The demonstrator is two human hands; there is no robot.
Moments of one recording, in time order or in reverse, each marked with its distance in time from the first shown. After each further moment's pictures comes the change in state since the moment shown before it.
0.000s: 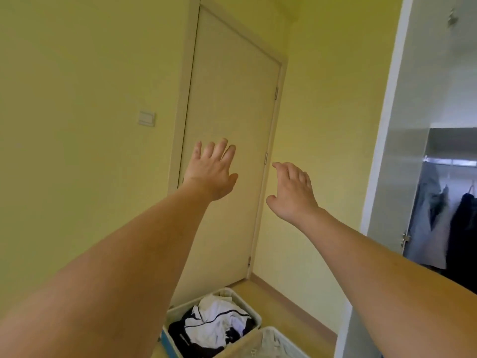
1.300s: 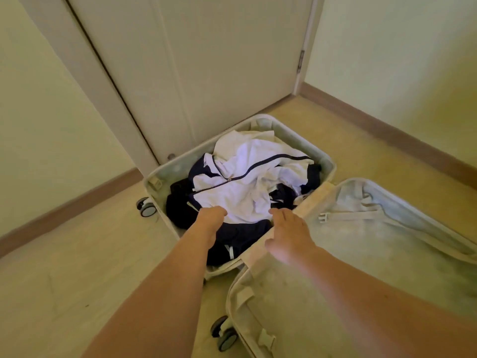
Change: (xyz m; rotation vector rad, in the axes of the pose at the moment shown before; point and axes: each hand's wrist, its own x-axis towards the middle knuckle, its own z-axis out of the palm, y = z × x) left_hand -0.284 0.132 0.930 -0.939 -1.192 -1.551; right_hand -0.182 0.136 0.932 0.257 -1.115 0.317
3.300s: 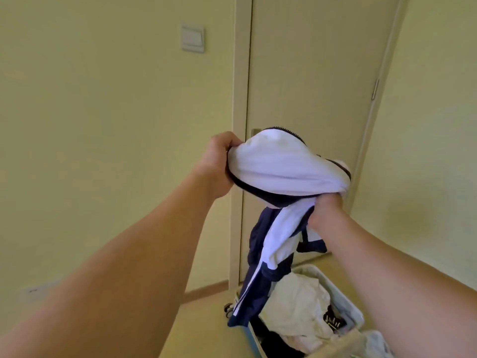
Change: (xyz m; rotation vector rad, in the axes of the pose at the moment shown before) left_hand -0.639 0.173 -0.411 -0.613 -0.231 0.933; right_hand -0.343 -0.334 -0.440 1.676 0.429 -0.087
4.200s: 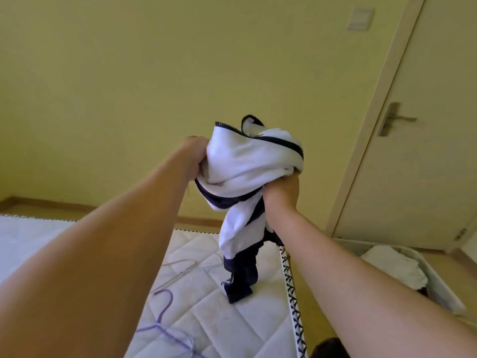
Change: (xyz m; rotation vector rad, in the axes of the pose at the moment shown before) left_hand -0.414 0.062 -0.254 0.386 0.884 -0.083; right_hand -0.501 0.132 0.071 -0.365 -0.664 -0.264
